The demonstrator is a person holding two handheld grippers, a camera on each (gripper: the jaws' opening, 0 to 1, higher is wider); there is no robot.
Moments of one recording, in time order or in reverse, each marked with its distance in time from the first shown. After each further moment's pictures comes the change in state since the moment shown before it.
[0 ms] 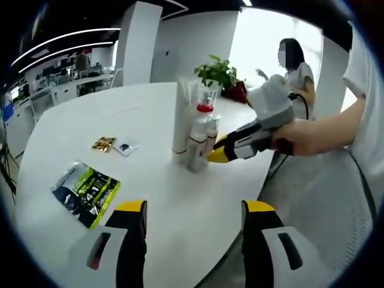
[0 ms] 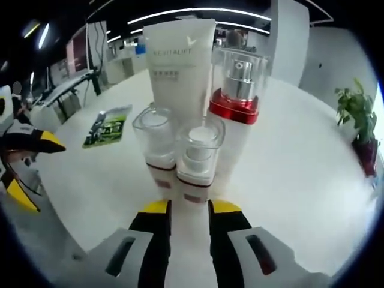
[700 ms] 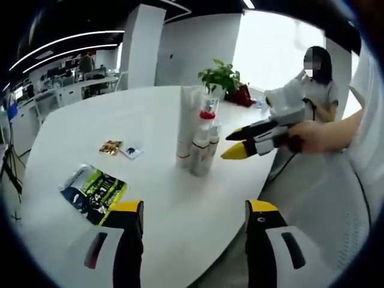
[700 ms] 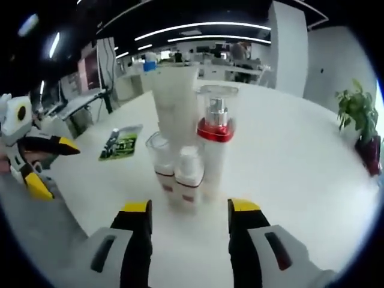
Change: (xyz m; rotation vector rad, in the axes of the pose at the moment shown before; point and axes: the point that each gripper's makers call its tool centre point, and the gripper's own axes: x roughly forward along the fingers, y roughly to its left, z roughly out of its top) left arm -0.019 -0.003 0.010 -0.009 -0.022 0.036; right arm -0.039 -0.007 0.012 -0.005 -0.128 0.073
